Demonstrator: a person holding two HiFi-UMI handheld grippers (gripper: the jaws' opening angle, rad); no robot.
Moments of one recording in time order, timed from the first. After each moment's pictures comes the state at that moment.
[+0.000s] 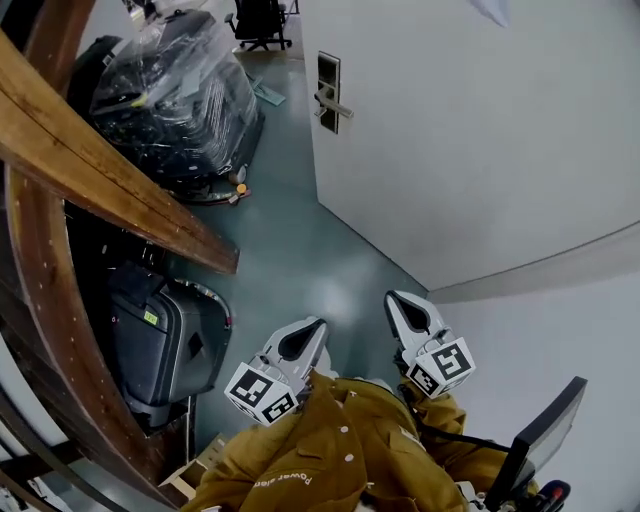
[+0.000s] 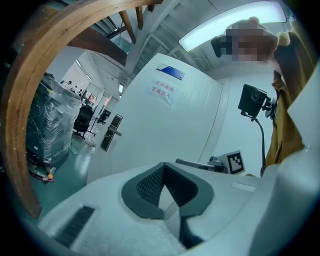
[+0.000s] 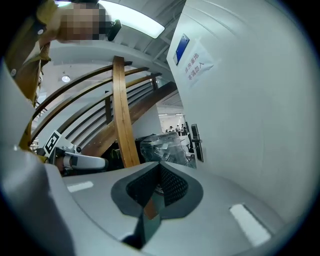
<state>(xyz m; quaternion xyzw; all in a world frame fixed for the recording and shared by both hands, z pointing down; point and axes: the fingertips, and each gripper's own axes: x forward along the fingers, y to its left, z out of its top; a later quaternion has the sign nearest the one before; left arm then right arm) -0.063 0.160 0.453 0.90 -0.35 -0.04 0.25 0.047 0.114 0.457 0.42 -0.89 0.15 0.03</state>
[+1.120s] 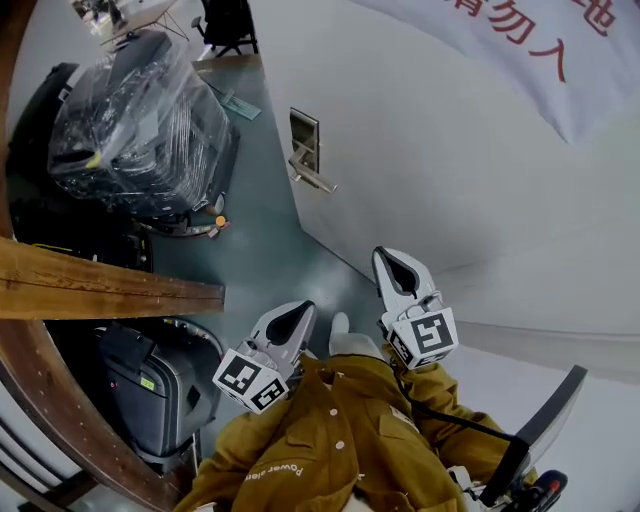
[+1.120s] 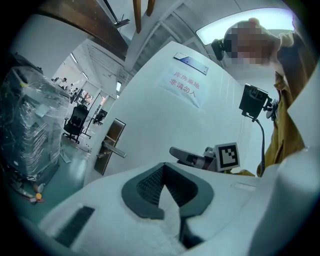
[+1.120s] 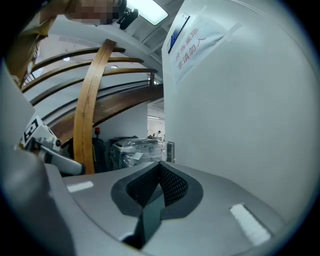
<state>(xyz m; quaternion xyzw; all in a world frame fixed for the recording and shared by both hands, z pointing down) -0.044 -0.118 0.432 0.91 -0.34 -0.04 0.24 0.067 -0.198 0.411 0.50 -0.86 0.05 0.06</state>
